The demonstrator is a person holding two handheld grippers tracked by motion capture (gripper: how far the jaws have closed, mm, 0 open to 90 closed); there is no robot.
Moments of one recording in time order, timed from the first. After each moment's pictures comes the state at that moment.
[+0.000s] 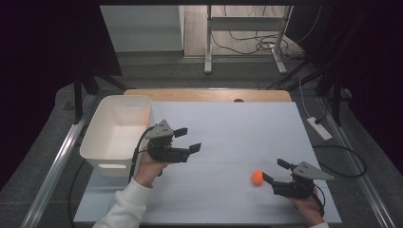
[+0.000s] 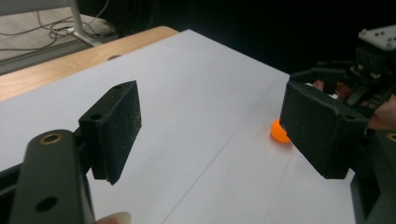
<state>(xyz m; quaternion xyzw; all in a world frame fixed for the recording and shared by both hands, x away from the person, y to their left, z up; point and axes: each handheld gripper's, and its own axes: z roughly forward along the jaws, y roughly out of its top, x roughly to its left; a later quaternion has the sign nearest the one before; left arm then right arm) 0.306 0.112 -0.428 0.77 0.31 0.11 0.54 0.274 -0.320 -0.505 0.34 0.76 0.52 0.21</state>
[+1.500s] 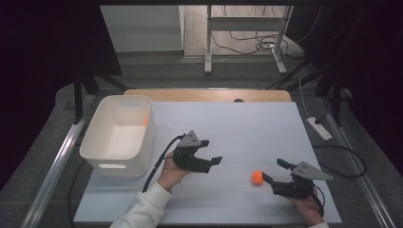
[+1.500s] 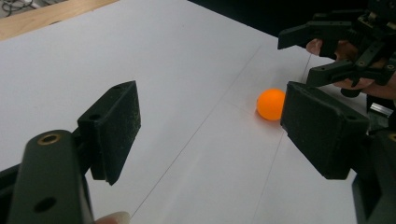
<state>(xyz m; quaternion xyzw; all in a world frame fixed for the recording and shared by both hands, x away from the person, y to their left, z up) 0.315 0.052 -0.463 0.81 0.28 0.07 0.51 0.273 -0.318 -0.505 0.34 0.76 0.51 0.22</state>
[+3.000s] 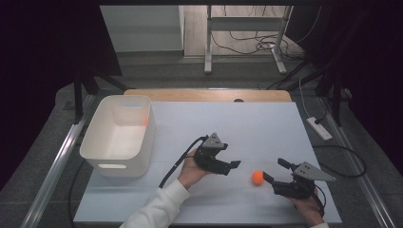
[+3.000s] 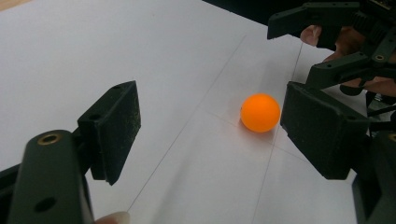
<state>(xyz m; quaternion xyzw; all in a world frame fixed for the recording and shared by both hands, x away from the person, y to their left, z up) 0.328 -0.005 -0.473 0.83 0.26 0.05 0.49 0.271 -0.320 -0.502 0.34 0.75 0.53 0.22</state>
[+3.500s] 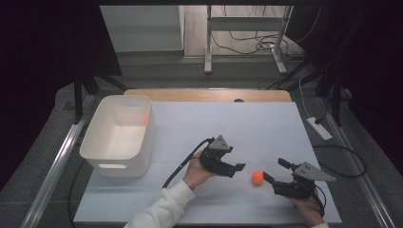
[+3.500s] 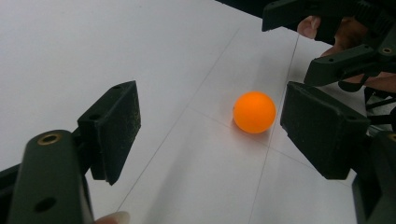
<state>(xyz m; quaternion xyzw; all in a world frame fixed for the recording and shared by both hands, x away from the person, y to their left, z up) 0.329 -0.023 -0.482 0.84 0.25 0.03 0.48 0.271 -0.320 -0.502 0.34 0.75 0.53 0.22</state>
